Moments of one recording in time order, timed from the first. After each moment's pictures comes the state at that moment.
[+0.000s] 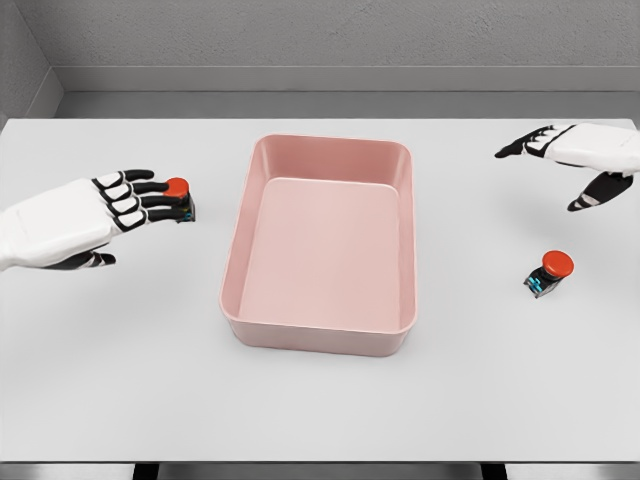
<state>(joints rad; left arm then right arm) -0.31 1.18 -0.53 -1.76 -0.52 -0.61 0.10 -0.99 -1.04 1.08 -1.23 0.10 -0.61 0.39</state>
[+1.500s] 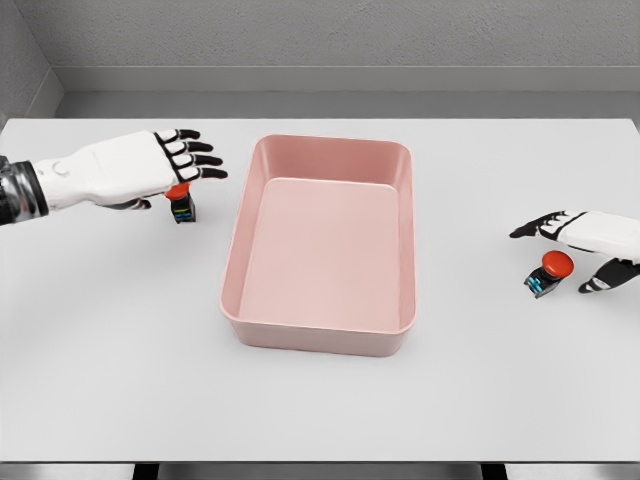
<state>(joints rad) -0.81 0.94 -0.90 -1.48 -0.68 -0.61 -0.03 -0.71 -1.16 1.07 -1.31 0.11 -0.61 0.24</state>
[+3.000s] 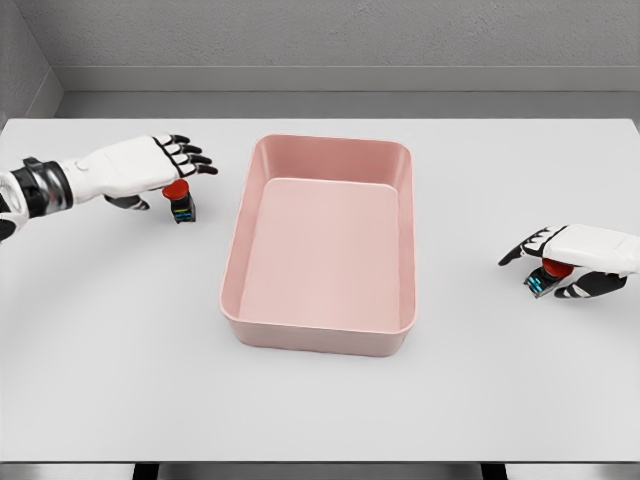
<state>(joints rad) -0.87 0.78 -0.98 -1.14 -0.71 -0.61 -0.03 -0.69 -1.17 1.07 -1.39 0.11 -0.61 0.25</state>
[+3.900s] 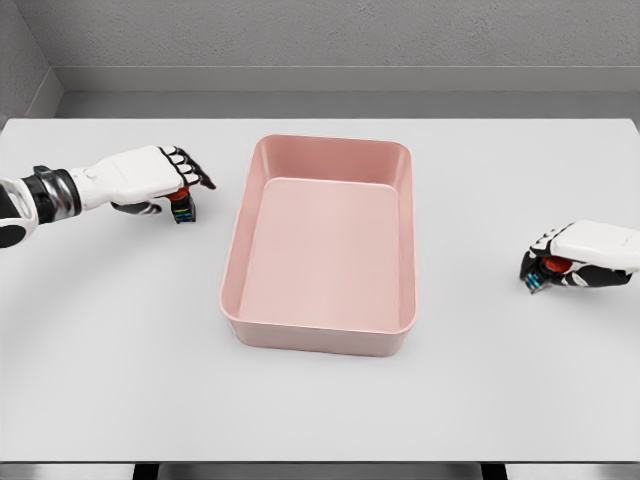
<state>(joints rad) -0.86 0.75 -0.99 -1.10 -0.72 -0.61 -0.03 -0.69 -1.18 1.05 -1.39 0.11 -0.61 0.25</state>
